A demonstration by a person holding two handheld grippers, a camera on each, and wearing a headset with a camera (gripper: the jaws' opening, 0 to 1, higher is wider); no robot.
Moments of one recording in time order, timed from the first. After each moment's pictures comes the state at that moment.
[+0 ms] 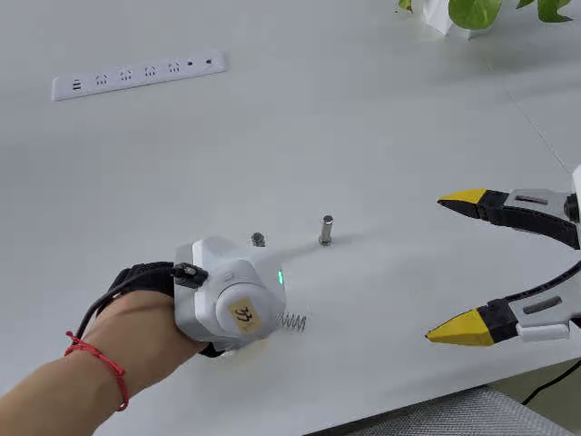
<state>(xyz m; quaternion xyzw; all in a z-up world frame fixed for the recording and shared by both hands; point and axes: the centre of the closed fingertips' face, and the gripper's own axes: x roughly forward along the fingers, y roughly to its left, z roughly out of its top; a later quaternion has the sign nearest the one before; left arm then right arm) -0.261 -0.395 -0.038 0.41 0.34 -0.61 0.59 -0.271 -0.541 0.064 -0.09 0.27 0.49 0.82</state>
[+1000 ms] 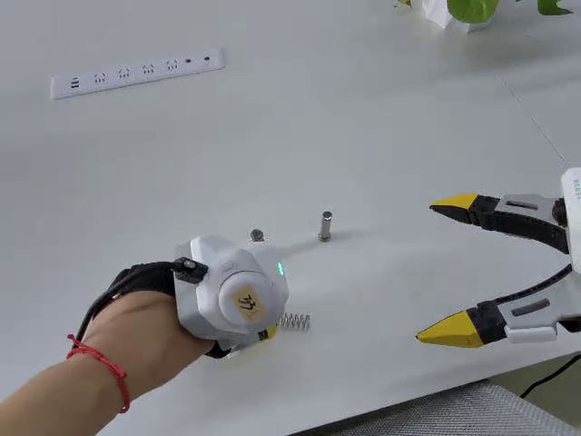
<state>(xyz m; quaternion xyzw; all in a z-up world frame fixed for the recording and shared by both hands) -0.267 -0.399 -0.036 0.37 0.37 -0.59 0.61 -0.277 -0.530 0.057 -0.08 0.27 0.49 0.82</state>
